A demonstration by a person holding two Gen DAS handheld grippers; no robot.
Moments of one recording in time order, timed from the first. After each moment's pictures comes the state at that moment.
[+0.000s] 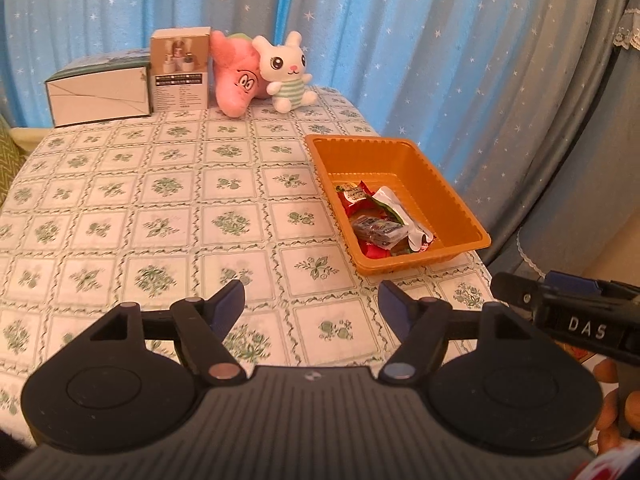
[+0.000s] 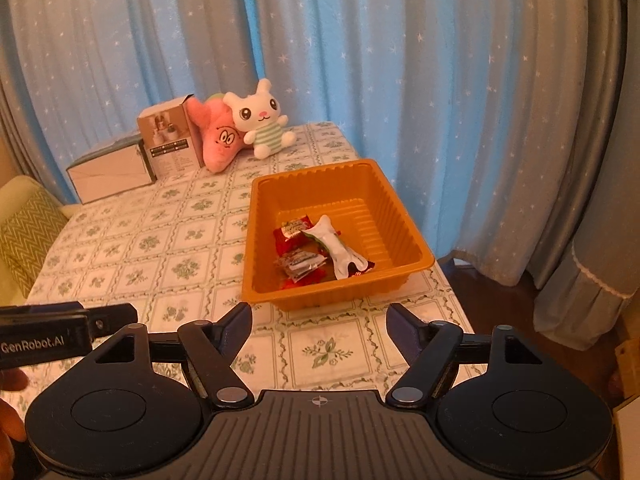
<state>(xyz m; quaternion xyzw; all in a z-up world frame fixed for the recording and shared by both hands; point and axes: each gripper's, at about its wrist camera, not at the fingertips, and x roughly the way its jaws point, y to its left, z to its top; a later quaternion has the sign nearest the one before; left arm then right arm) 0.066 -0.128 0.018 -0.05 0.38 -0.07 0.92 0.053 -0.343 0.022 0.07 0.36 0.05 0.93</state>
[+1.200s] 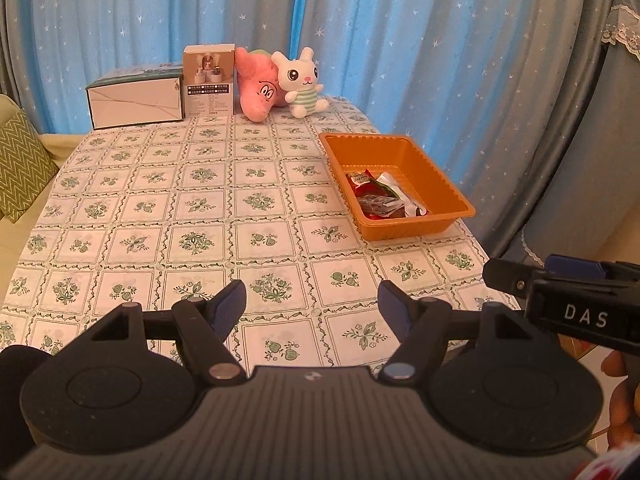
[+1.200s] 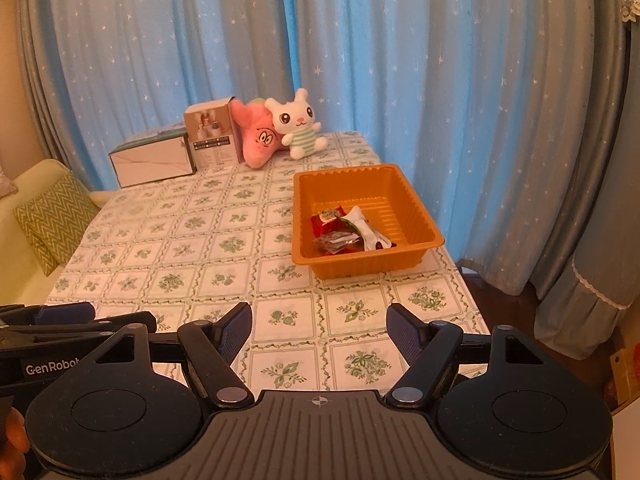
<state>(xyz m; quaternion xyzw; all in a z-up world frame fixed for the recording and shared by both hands) -0.036 -0.118 0.039 -0.04 0.36 -0.05 0.93 -0.040 -0.312 0.049 0.05 0.34 0.08 0.94</state>
